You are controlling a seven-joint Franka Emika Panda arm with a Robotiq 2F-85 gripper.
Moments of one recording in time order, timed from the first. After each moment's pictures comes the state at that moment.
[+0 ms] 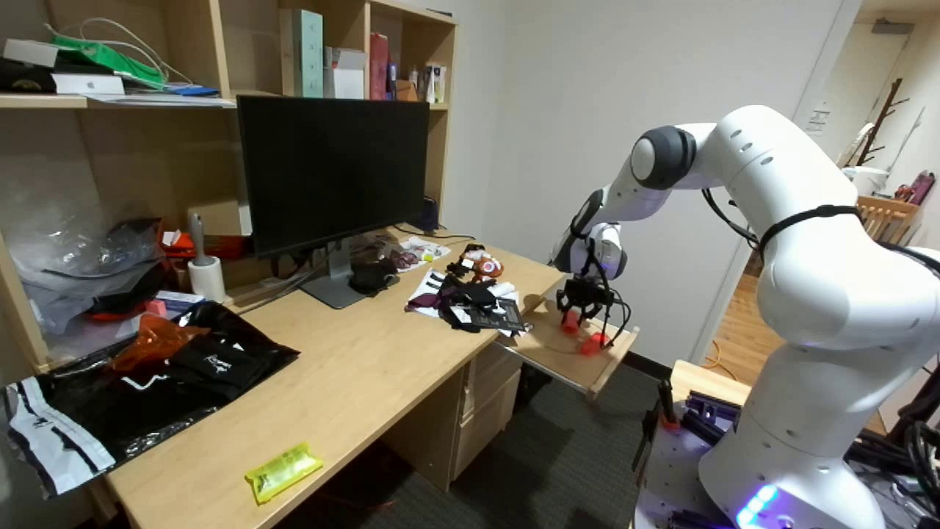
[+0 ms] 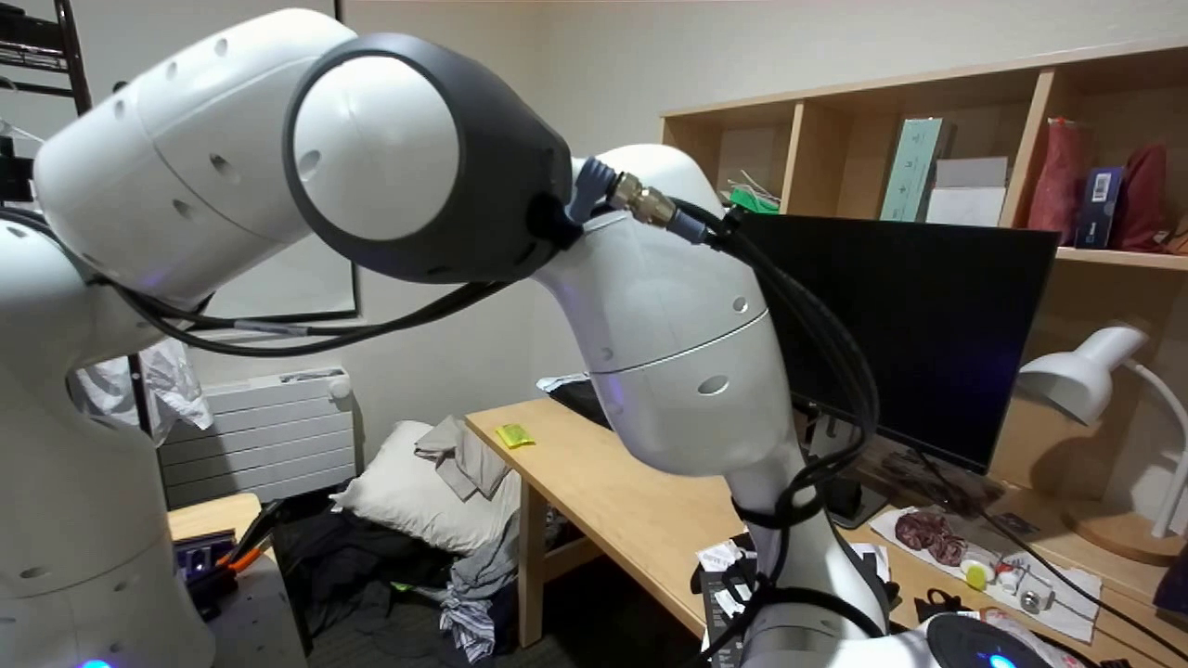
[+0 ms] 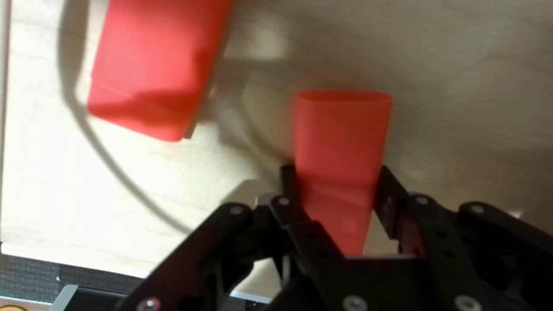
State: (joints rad) arm -0.75 1.03 -0.12 -1.67 0.36 2.77 0.16
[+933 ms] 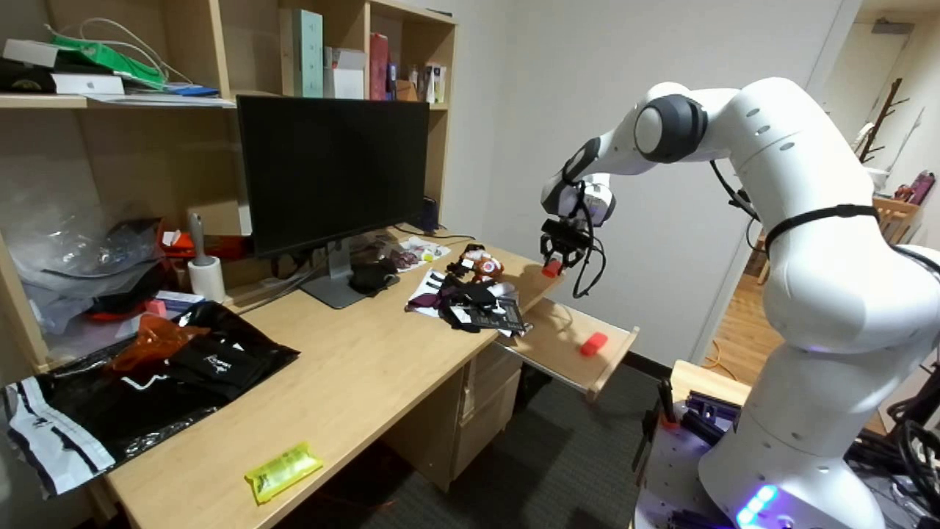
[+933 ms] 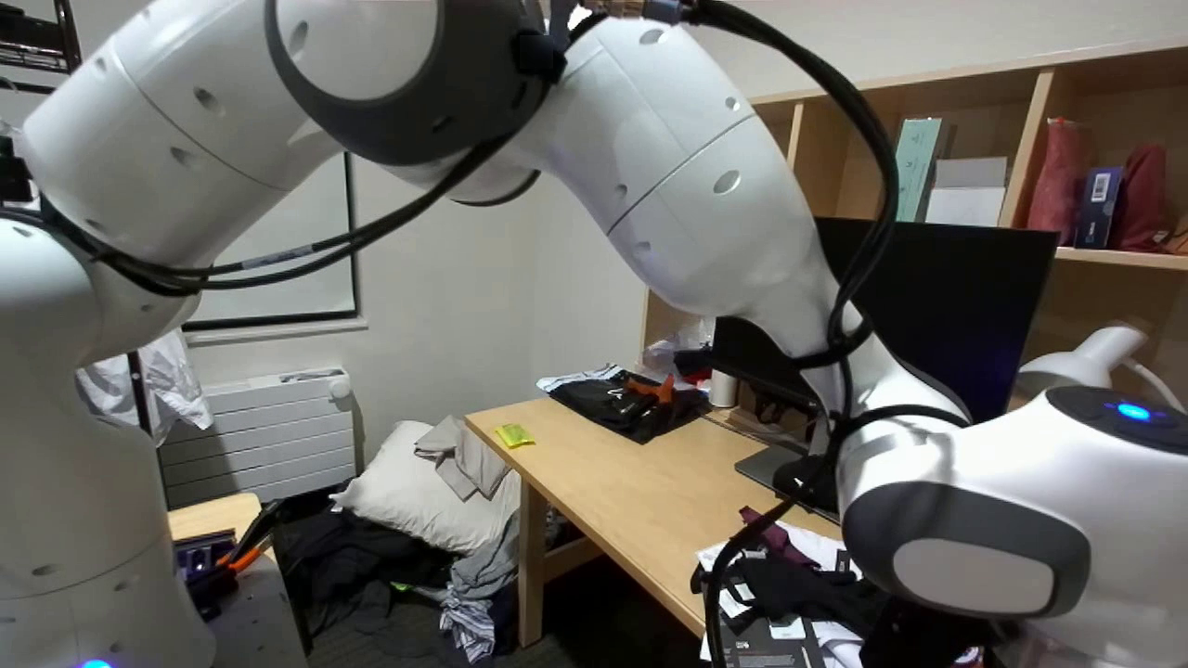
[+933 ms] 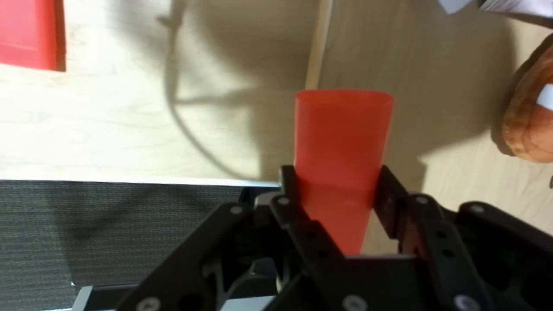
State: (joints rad) arm -0.64 0.87 -0.19 -1.55 0.40 2.56 0.45
